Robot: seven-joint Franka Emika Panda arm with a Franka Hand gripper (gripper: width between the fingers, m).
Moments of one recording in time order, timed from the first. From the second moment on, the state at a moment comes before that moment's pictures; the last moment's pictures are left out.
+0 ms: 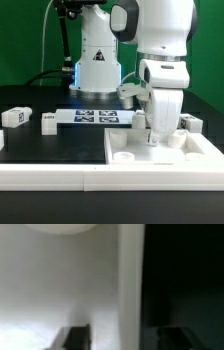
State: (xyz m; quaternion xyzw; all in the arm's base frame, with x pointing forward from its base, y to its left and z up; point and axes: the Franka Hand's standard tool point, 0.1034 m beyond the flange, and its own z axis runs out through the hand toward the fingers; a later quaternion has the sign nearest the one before) arm 0.485 0.078 0.006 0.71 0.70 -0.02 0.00
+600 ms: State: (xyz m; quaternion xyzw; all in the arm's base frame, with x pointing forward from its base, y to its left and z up) arm 0.485 0.078 0.006 0.71 0.70 -0.02 0.00
